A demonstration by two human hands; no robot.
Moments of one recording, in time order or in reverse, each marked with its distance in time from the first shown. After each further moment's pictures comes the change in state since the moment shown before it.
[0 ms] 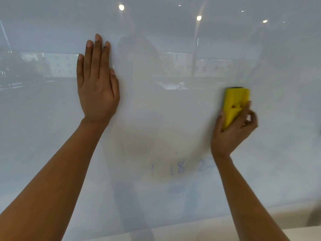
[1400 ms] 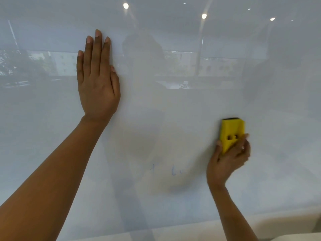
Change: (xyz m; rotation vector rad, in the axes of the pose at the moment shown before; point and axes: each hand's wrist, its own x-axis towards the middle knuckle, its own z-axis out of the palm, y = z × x) left_hand -0.003 0.001 0.000 0.008 0.014 -0.005; right_hand -0.078 0.033 -0.013 0.014 -0.087 0.138
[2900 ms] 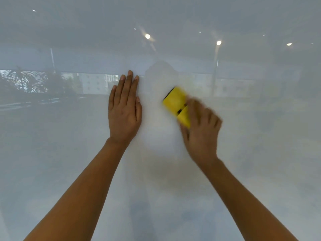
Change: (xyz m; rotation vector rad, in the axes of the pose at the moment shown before) left_hand 0.005 -0.001 -0.011 -0.009 -0.083 0.004; right_hand 0.065 -0.160 0.034 -0.088 -0.122 -0.767
